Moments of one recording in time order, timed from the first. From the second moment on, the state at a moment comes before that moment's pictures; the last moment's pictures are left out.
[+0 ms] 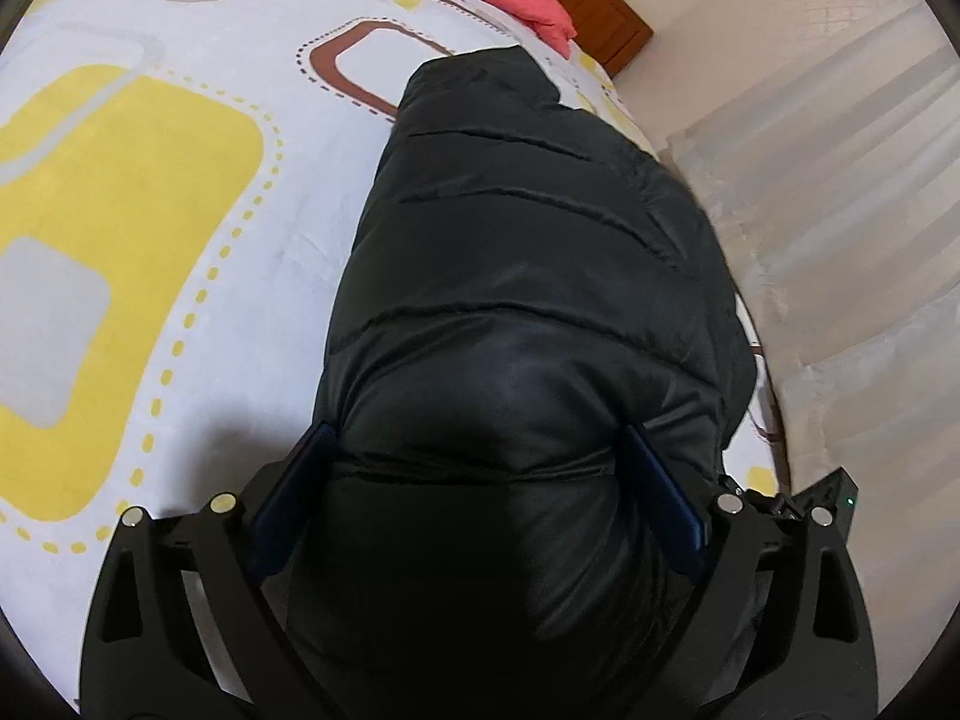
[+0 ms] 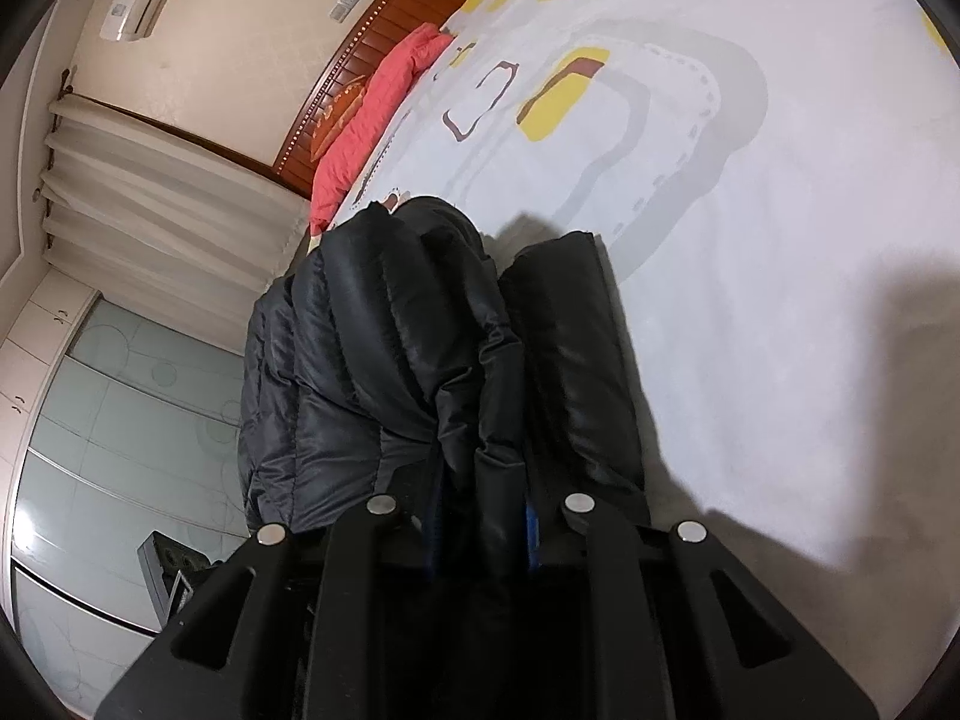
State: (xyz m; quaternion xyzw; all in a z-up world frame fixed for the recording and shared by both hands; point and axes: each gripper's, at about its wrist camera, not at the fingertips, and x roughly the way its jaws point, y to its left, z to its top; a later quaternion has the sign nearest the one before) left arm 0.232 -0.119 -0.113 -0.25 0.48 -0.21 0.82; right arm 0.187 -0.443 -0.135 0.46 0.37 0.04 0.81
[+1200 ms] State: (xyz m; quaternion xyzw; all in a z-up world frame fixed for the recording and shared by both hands) left arm 0.132 -0.083 -0.141 -0.33 0.50 -0.17 0.78; right arm 0.075 -0.399 -0.155 0.46 0.40 0.01 0.80
